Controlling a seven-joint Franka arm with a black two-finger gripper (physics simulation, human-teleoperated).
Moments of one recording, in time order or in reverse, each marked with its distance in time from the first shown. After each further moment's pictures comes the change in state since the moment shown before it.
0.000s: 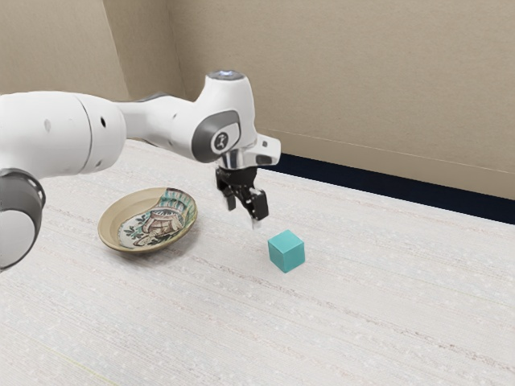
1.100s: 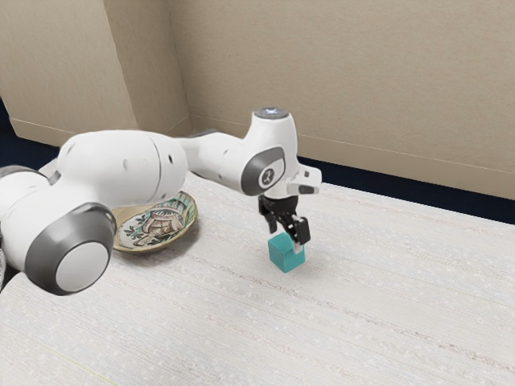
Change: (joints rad) arm -0.042 0.300 -0.010 0.241 -0.076 0.081 -0.017
